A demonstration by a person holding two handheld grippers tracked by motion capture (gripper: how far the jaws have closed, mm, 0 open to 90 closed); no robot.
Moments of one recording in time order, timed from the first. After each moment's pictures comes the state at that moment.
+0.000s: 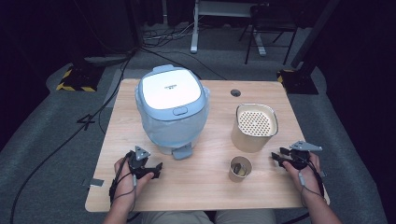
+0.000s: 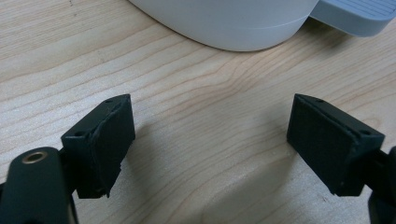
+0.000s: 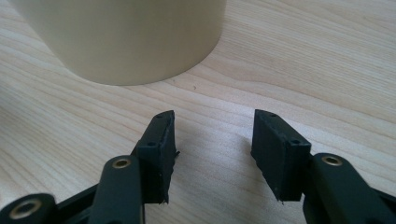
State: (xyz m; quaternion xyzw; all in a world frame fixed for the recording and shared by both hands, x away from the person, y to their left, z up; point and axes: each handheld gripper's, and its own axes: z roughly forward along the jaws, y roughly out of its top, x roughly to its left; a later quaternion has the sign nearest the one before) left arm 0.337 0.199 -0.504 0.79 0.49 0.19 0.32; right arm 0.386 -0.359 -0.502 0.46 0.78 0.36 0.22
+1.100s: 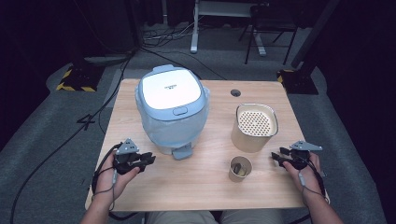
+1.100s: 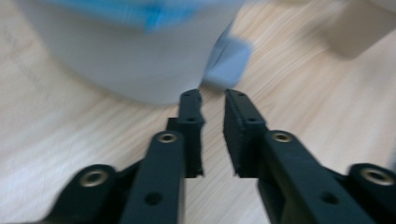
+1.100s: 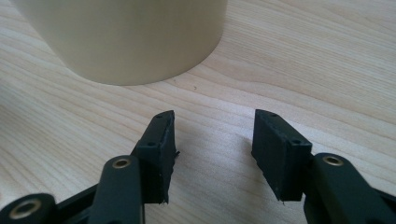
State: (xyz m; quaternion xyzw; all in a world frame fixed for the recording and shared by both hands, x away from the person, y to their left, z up) left arm 0.326 0.225 -0.427 0.82 0.38 0.10 0.43; right arm 0.387 -0.360 -0.503 0.45 0.78 0.36 0.21
